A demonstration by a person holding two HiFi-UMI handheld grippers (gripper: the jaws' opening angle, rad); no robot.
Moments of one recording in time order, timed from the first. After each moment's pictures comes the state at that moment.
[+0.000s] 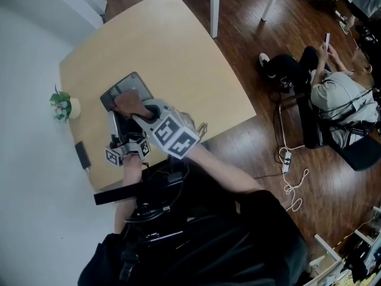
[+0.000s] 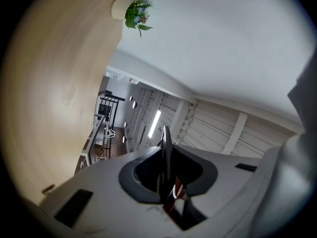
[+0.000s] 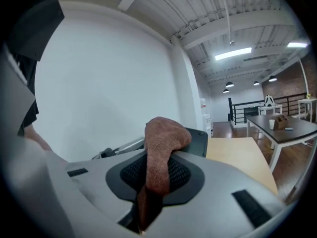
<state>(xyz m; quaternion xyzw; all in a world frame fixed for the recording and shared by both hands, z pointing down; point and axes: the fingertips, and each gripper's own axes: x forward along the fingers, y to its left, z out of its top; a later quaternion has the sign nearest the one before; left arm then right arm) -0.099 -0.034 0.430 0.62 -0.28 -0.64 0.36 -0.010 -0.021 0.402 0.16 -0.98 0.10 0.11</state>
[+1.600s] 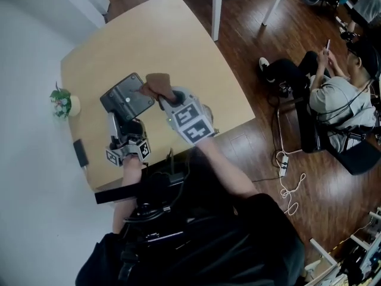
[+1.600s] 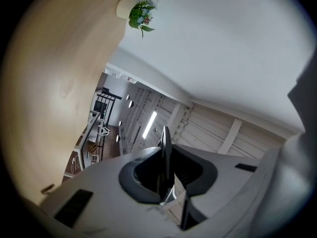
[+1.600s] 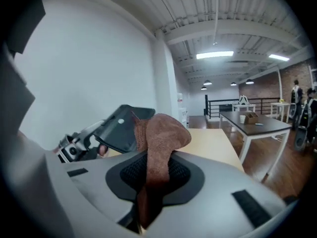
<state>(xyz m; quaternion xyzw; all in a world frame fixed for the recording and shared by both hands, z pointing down) -0.098 -0.025 0.422 0.62 -0.25 -0.66 0.35 0.059 -0.081 0.446 0.29 -0.94 0.12 0.15</state>
